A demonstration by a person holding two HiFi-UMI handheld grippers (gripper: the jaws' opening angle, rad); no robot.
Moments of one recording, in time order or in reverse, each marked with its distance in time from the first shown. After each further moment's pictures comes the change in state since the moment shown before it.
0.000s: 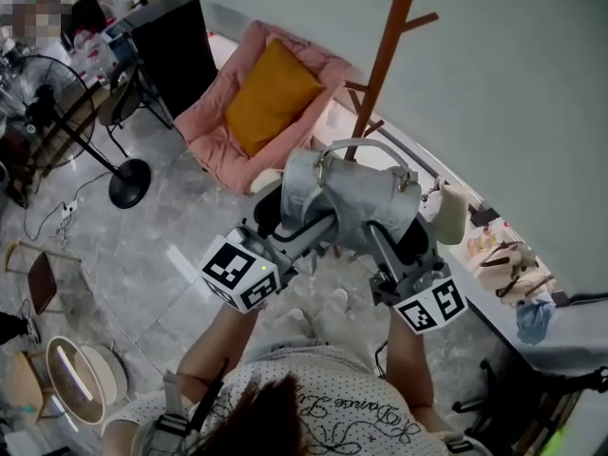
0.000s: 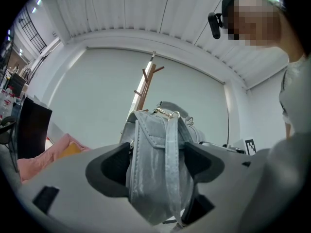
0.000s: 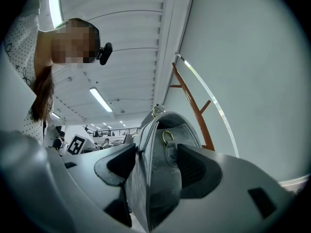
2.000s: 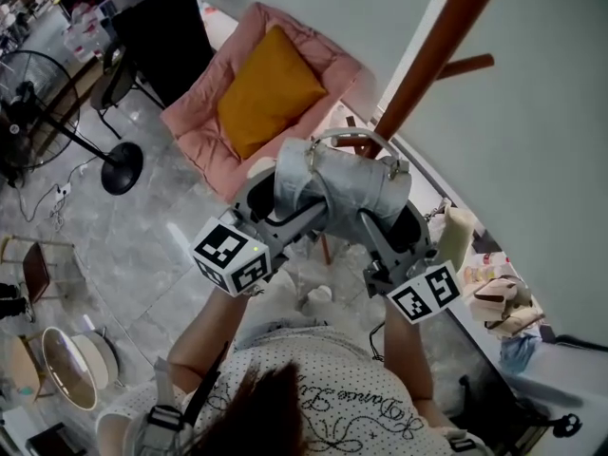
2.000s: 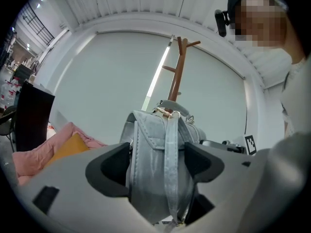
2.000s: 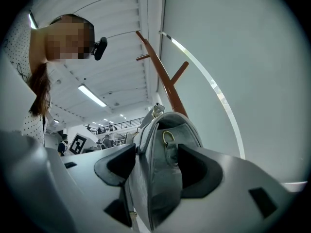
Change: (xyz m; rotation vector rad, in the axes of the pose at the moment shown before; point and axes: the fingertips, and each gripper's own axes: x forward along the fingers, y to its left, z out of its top) left arm 0.149 0.148 -0.039 -0.087 0.105 0.082; right arm 0.131 -0.168 -0.050 0.106 0.152 0.028
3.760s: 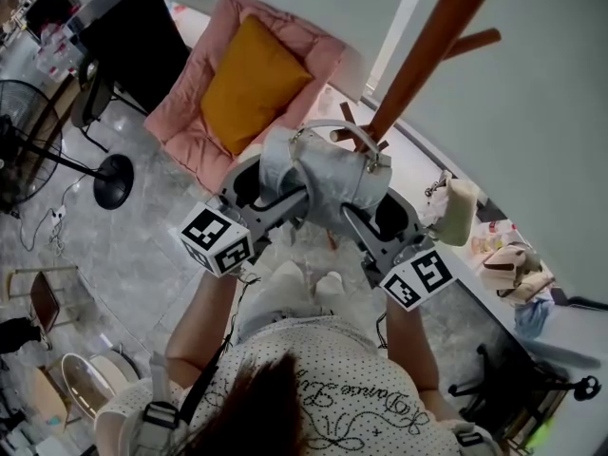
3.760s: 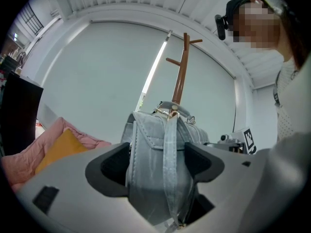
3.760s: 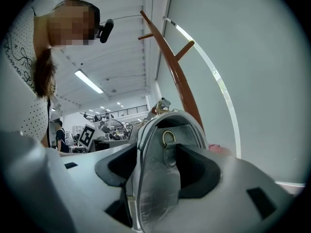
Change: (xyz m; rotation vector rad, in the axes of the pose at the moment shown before) left arm 0.008 0.049 -0.026 0.014 0.063 -0.139; right arm 0.024 0.000 -0.050 -0.059 0.143 -0.051
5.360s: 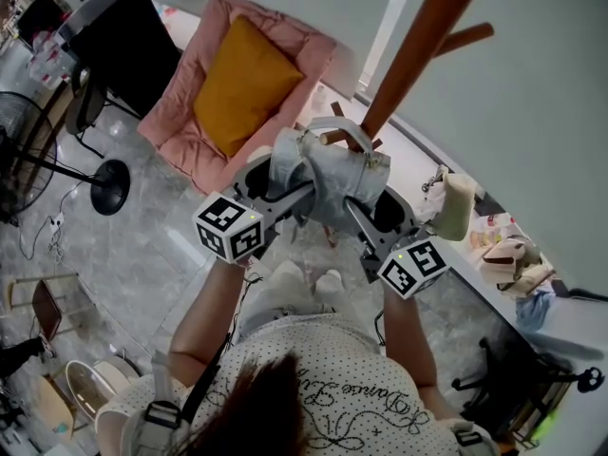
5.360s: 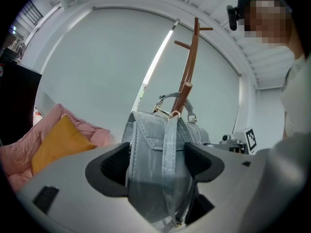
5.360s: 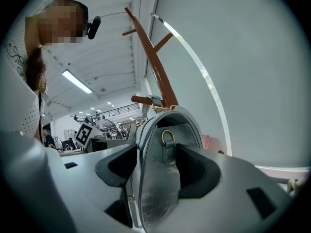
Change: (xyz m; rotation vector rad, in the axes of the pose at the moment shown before) left arm 0.034 0.012 -0.039 -0.058 0.110 -0.016; right arm -0.003 -0.039 -0.035 0.091 0.033 -0.101
